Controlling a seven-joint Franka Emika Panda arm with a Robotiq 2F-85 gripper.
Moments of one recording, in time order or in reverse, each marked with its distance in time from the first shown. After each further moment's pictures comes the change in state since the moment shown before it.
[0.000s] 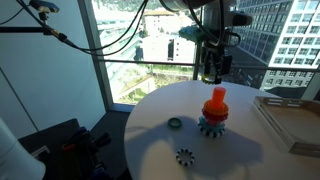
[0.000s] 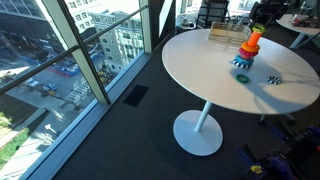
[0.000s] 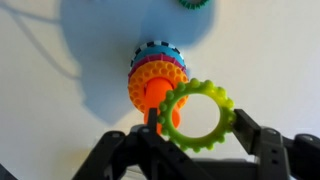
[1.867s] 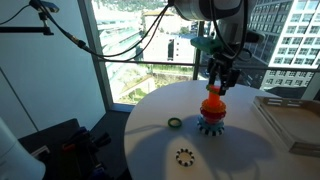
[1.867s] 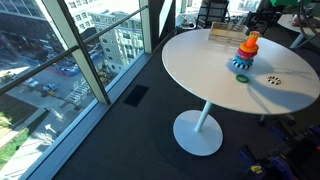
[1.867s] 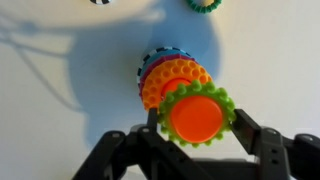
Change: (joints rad) arm -0.040 0.179 0.005 0.197 0.029 -0.150 -0.012
